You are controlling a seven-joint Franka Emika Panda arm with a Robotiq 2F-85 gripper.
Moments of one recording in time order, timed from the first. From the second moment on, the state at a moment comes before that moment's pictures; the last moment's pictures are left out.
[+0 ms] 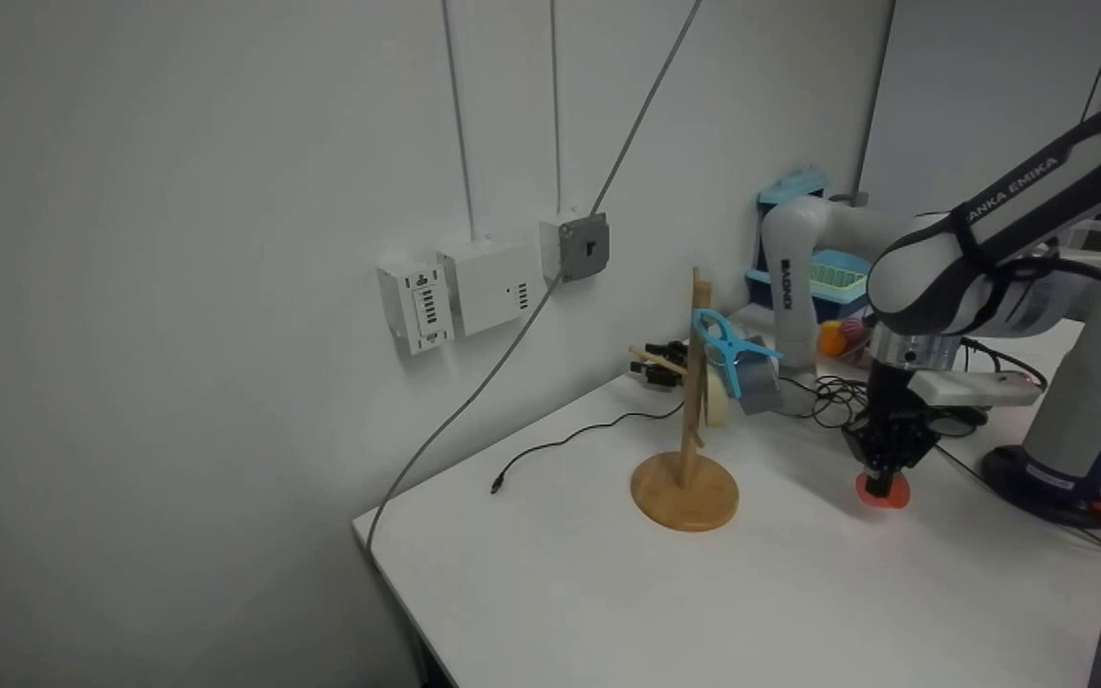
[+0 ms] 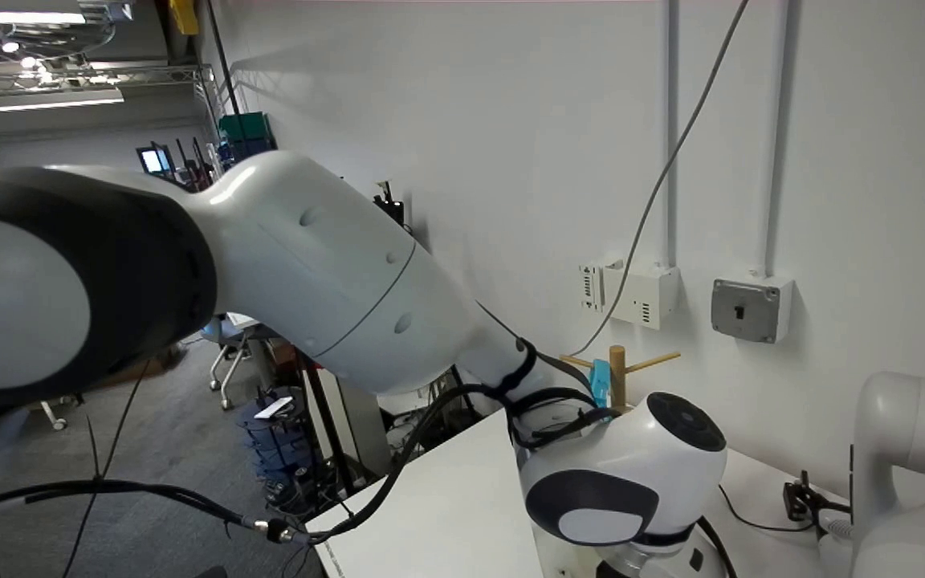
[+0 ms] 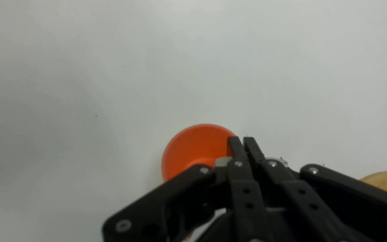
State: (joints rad) arm -0.29 0.75 -0.04 -1.78 0.32 2.30 -0.05
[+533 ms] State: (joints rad) arm -0.29 0.82 -0.05 -1.70 0.32 2.16 0.04
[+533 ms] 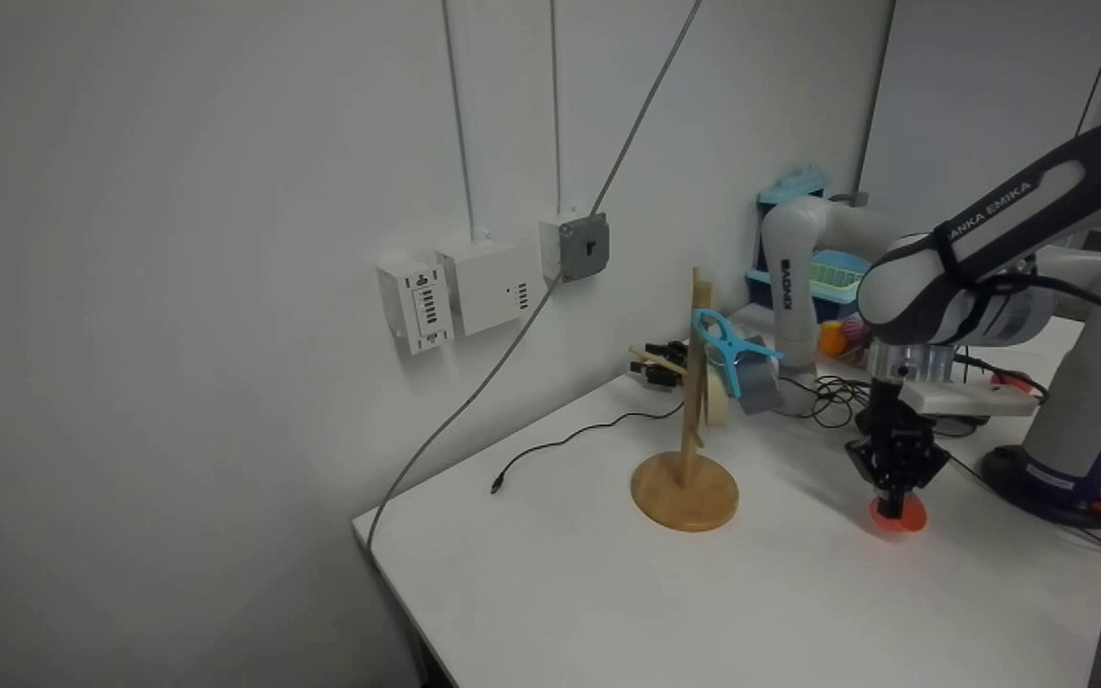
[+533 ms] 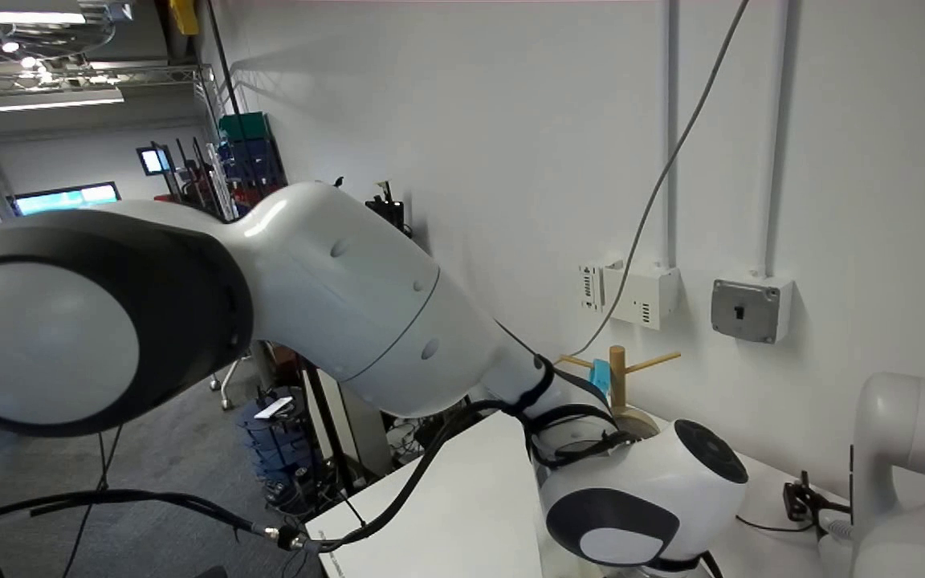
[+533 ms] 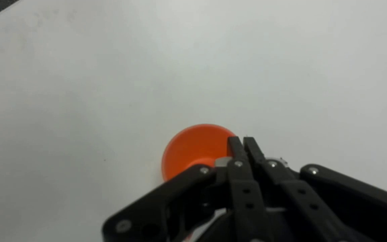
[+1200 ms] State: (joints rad) arm -0.29 0.88 -0.06 -1.60 0.32 2.02 0.10
